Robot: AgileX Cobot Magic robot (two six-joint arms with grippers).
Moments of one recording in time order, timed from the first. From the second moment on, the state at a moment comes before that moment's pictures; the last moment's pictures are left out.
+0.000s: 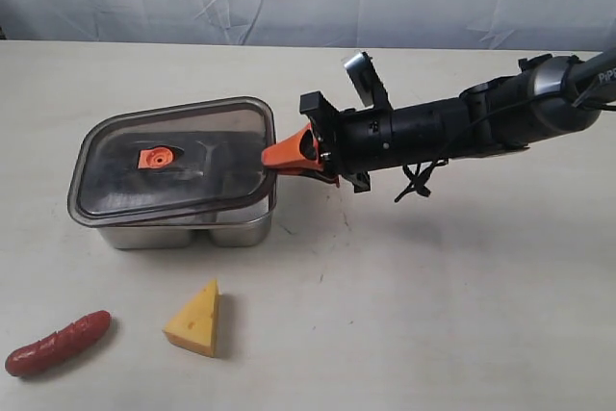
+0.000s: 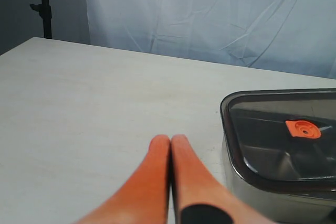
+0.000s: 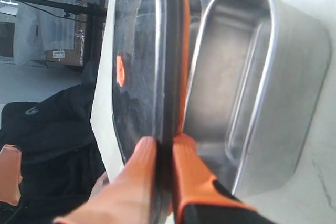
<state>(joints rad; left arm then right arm) 0.10 0.01 0.00 -0.18 0.25 0.04 0.48 2.10 -1.09 1.73 1.02 -1.14</state>
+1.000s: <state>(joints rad) 0.10 0.01 0.00 -0.18 0.25 0.04 0.24 1.25 -1.09 0.62 0.74 -1.27</state>
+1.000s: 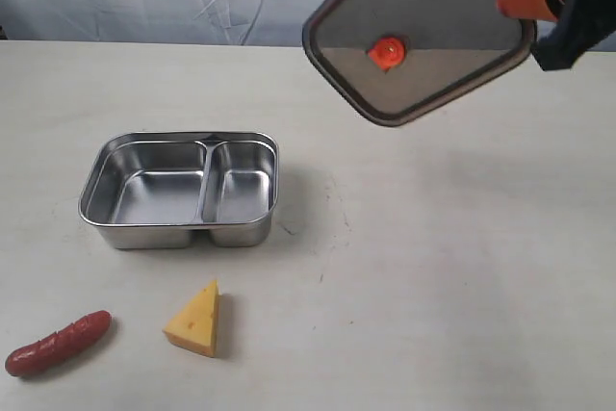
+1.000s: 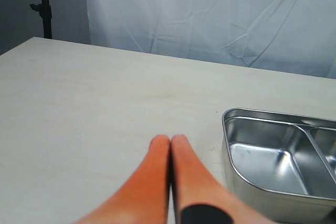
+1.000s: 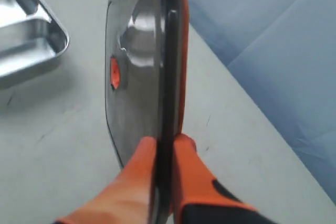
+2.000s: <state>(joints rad) 0.10 0.01 0.00 -0.18 0.25 0.04 0.84 1.49 -0.80 0.10 0.64 -0.88</state>
